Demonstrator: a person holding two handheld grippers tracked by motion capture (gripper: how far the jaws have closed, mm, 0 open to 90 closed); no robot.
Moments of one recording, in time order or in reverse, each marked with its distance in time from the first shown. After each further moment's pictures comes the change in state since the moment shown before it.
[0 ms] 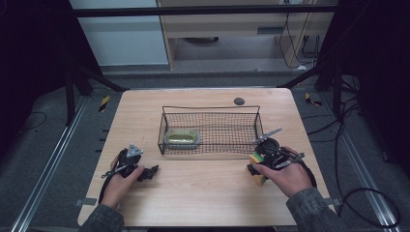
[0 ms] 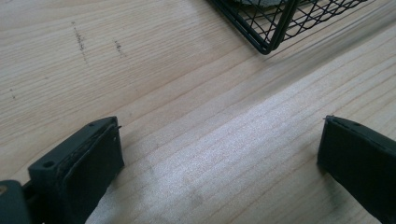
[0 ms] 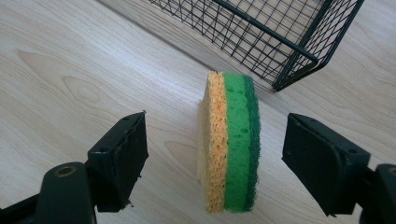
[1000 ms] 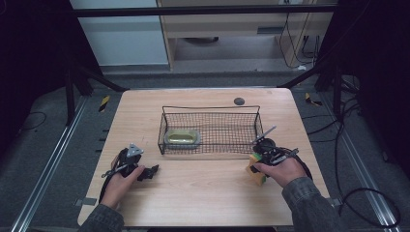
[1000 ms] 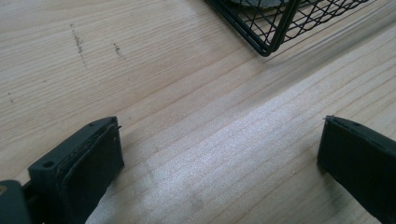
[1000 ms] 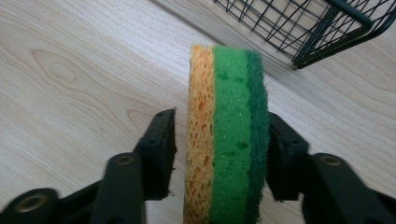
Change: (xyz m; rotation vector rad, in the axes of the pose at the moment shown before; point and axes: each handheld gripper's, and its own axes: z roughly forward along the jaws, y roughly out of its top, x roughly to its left) left arm 0.001 0.001 0.001 -0.001 -0.006 0.006; right arm -0.016 0.004 0.036 0.153 0.077 0.025
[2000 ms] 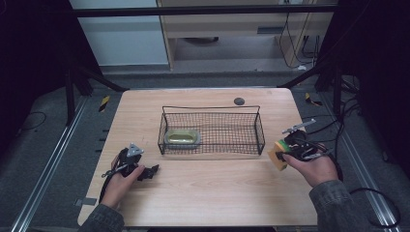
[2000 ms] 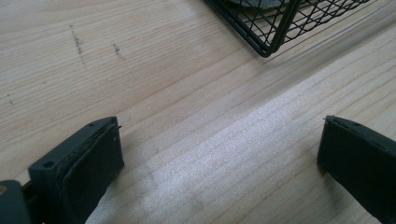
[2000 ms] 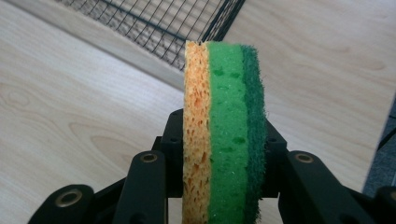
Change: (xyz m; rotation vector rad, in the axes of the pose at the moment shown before) left arm 0.000 0.000 0.000 0.001 0.001 0.001; right arm -0.059 -0.030 -0.049 -0.208 -0.088 0.052
